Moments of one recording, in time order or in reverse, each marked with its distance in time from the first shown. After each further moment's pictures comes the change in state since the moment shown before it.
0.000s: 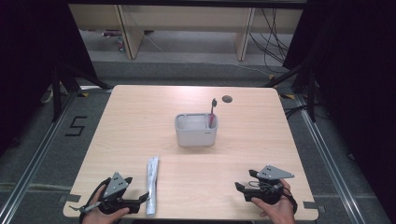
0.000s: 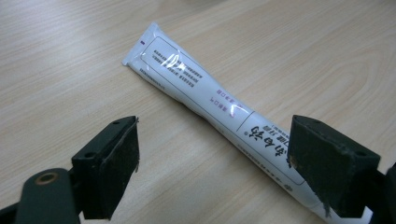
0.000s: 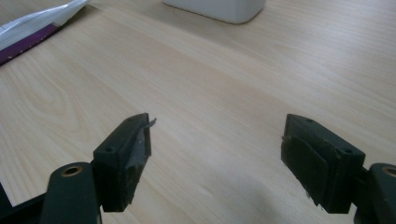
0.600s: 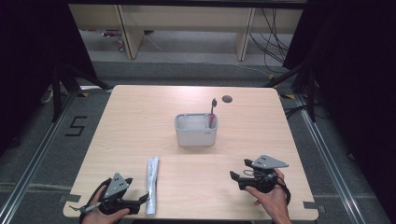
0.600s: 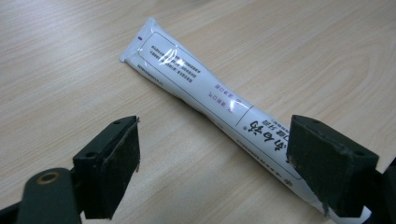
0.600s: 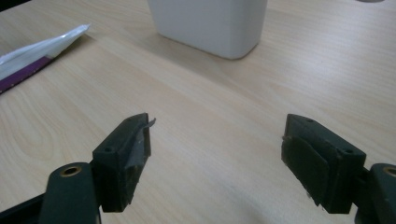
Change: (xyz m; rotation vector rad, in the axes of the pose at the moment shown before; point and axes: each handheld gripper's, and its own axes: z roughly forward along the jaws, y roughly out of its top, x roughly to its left) left arm 0.001 -0.001 -0.001 0.038 0.005 0.040; right arm -0.003 0.027 0.016 -0.046 -0.008 0.001
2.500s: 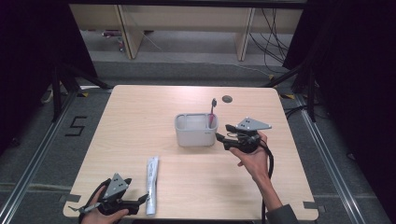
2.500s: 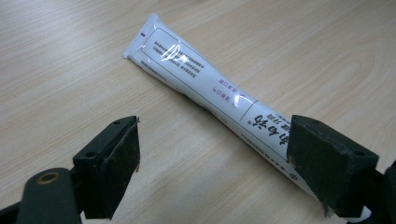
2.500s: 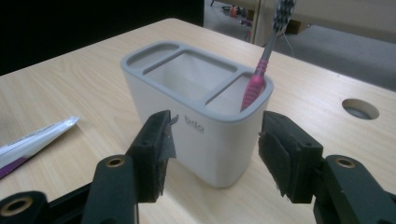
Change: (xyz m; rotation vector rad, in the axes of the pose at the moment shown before) left arm 0.001 -0.002 -0.001 0.007 0.005 0.008; right arm -0.012 0.101 0.047 -0.130 0.025 -0.078
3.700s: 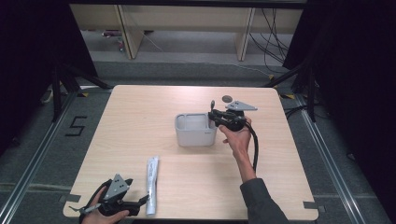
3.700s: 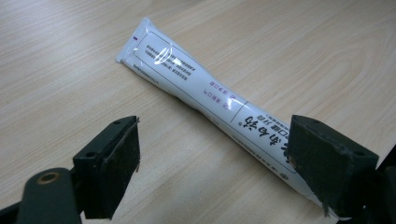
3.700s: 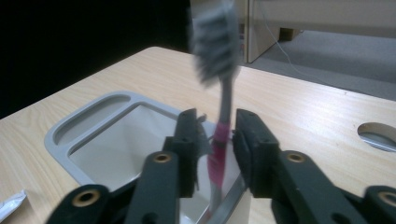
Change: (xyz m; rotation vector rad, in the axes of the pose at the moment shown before) left arm -0.003 0.001 -0.001 -0.001 -0.008 0.019; right arm -0.032 0.022 0.074 -0.069 -0.001 0.136
